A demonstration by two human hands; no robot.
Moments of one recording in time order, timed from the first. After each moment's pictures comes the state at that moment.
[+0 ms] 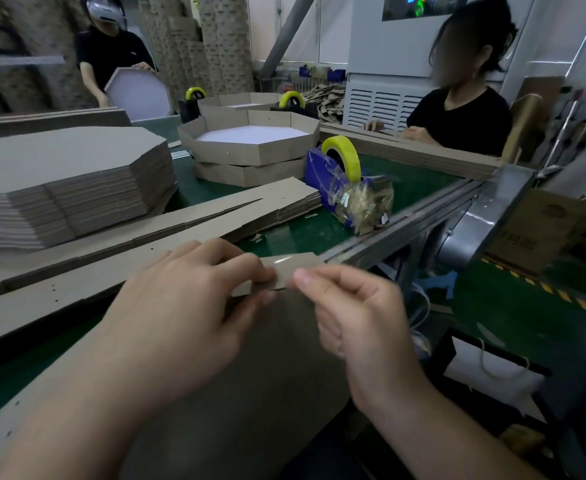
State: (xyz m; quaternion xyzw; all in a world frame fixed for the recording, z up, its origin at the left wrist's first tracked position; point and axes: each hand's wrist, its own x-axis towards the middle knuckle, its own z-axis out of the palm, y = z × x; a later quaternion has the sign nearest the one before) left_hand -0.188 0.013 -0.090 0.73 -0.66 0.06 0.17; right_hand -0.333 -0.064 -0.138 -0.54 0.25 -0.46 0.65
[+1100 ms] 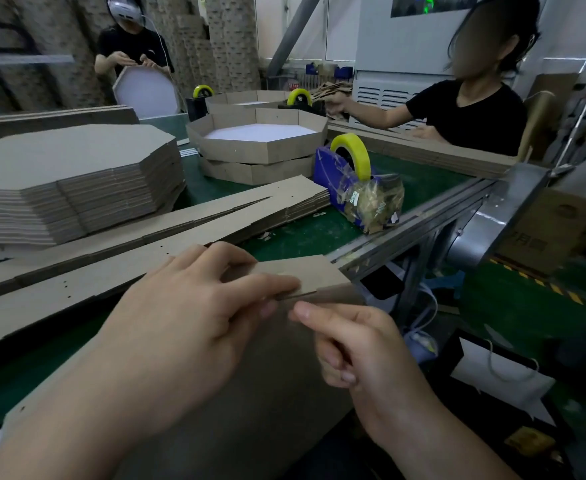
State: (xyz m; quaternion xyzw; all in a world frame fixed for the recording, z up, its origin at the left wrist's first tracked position) left_hand -0.183 0.026 -0.091 0.71 -0.69 0.05 0.15; right_hand -0.334 -0.058 -0.151 -0.52 0.31 -0.32 0.73
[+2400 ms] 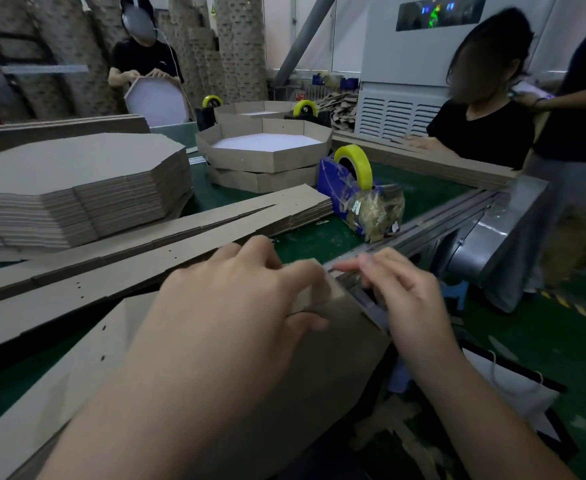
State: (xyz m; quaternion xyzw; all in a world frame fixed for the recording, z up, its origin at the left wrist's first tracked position) left_hand -0.223 0.019 -0.072 0.73 -0.66 0.16 0.10; right_hand -0.357 -0.112 -0.153 -0.69 0.26 -0.49 0.46
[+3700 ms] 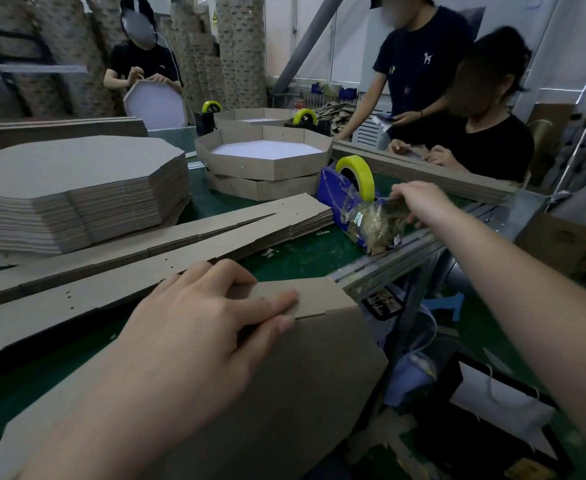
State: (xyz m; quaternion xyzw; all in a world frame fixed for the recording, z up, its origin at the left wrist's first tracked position) left_hand -0.185 0.020 -0.095 0.73 -0.66 0.09 0.17; right_hand -0.342 -0.328 -0.112 -0.71 0.55 -0.32 0.31
